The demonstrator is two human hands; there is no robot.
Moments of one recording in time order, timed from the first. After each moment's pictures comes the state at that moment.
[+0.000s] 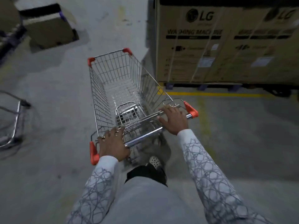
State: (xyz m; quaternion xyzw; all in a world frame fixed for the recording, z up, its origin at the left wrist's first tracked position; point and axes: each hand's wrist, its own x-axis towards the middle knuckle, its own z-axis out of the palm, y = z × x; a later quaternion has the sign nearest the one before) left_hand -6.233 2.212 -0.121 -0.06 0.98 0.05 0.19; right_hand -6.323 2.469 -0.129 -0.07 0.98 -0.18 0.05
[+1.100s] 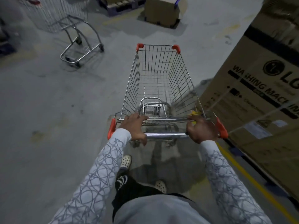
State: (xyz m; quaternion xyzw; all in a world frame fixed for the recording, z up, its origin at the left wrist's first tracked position) left_hand -6.388 2.481 -0.118 -0.29 0.90 0.25 0.19; right_hand -6.588 2.687 -0.118 -0.28 0.95 -0.13 0.12
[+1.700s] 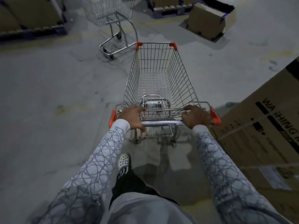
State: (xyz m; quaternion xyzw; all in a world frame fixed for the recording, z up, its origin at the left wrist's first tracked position) left_hand -6.417 2.455 -0.087 -0.49 0.83 0.27 0.10; right_hand -6.675 2.555 -0.113 -0.39 0.90 -0.12 0.17
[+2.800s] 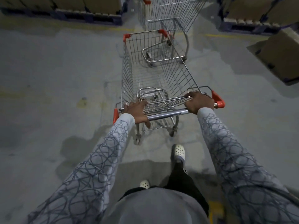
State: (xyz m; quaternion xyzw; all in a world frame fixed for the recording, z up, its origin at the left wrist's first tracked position) left_hand -6.549 2.065 -0.114 -0.68 0.66 0.32 0.07; right_hand -6.823 2.016 -0.110 -0.66 0.74 0.02 0.17
